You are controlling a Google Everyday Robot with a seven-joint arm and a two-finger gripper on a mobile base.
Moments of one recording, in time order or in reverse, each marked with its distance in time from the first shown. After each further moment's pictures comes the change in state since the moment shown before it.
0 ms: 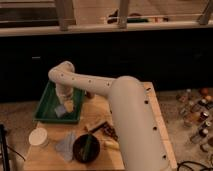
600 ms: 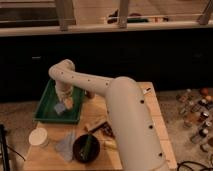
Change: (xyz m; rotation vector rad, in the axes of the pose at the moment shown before) arm 0.004 -0.028 0.004 0.037 -0.032 -0.093
